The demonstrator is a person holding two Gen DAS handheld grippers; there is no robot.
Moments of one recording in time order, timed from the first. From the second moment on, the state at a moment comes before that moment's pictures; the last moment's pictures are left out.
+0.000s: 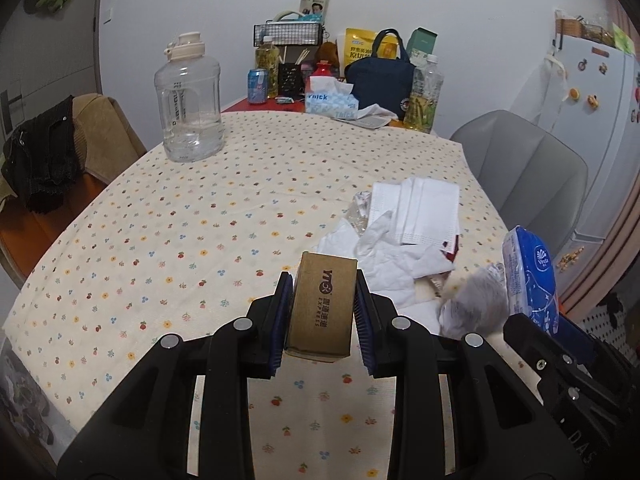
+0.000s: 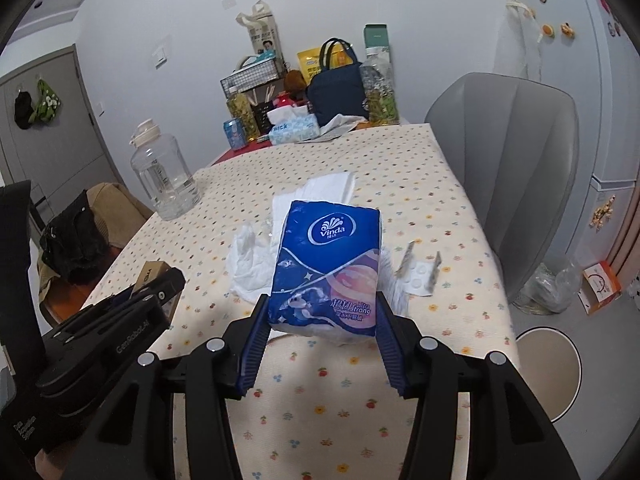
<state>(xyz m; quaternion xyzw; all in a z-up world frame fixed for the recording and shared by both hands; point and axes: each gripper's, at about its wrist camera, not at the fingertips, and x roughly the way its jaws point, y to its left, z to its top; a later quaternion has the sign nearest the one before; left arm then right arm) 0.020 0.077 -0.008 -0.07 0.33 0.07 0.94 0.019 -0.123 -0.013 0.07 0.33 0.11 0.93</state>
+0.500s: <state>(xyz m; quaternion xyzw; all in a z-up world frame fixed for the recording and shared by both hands) 0.033 0.009 0.011 -0.04 0.31 0.01 0.95 0.008 -0.202 0.003 0.09 0.30 0.02 0.95</state>
